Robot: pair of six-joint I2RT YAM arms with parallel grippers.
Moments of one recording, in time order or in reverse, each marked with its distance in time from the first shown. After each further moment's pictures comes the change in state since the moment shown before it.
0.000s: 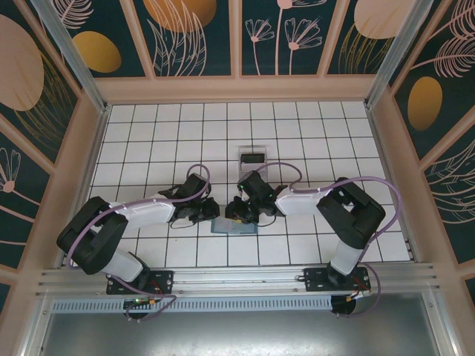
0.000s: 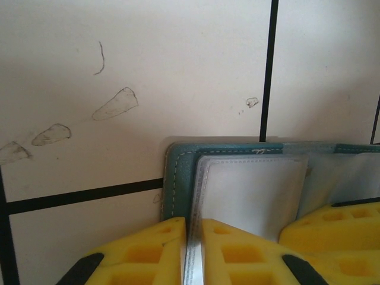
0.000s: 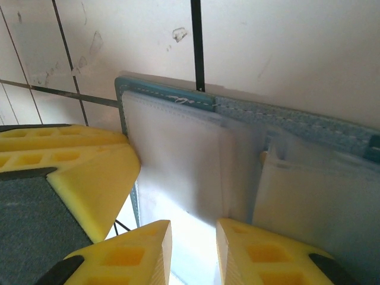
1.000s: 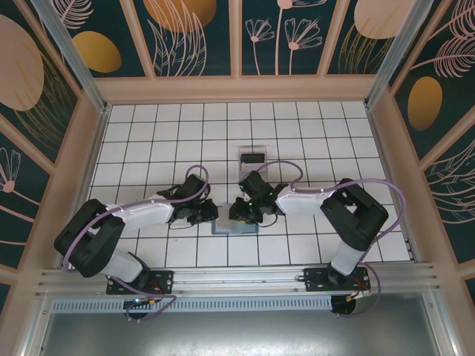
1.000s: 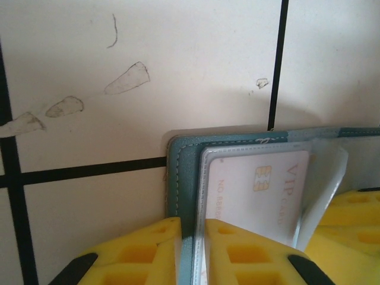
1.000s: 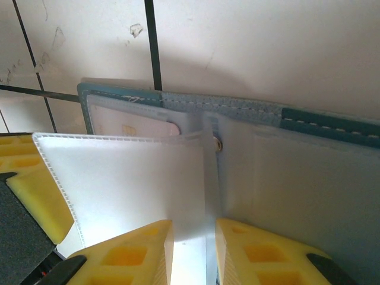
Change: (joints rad) left arm 0.000 -0.030 0.000 -0.063 0.004 0.000; right arm 0.001 -0.024 0.023 -0.125 0.059 -0.047
